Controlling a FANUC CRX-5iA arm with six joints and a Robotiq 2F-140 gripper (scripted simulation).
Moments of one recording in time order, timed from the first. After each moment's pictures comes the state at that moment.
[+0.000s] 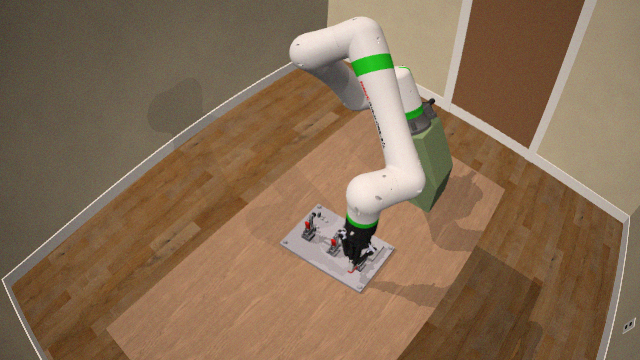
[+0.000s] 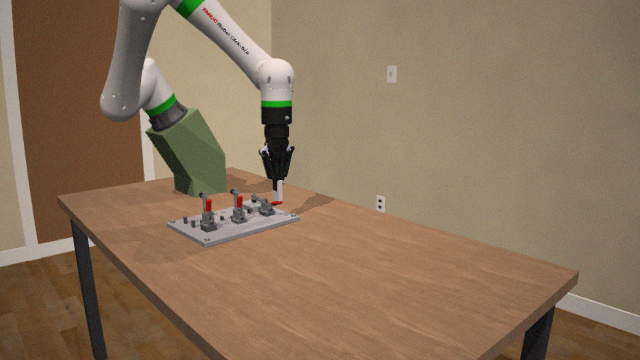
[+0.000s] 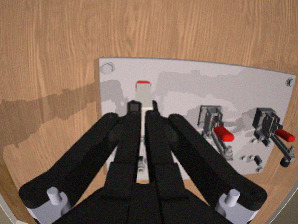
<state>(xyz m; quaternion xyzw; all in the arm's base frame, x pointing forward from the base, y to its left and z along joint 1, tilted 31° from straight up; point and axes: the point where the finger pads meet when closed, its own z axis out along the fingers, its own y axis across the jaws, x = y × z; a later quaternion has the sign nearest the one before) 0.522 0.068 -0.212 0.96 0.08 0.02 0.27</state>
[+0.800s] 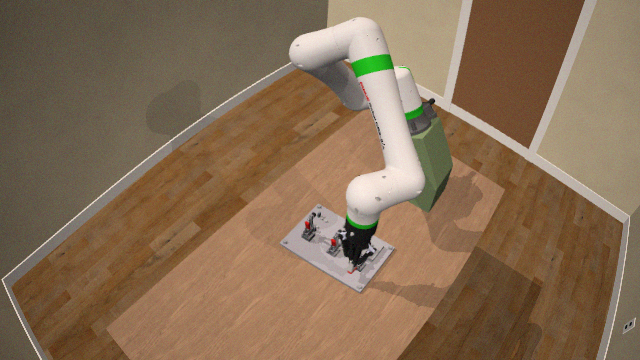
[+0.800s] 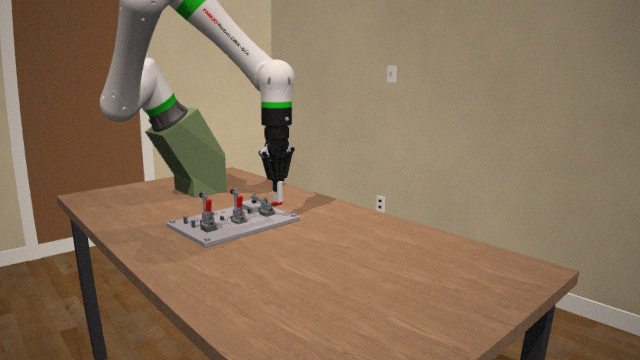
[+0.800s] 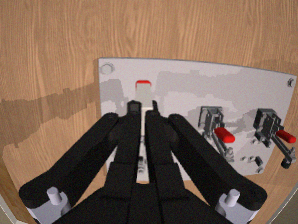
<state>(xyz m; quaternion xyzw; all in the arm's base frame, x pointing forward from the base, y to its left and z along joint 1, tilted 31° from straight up) 0.522 0.067 -0.214 0.96 0.08 0.02 0.27</state>
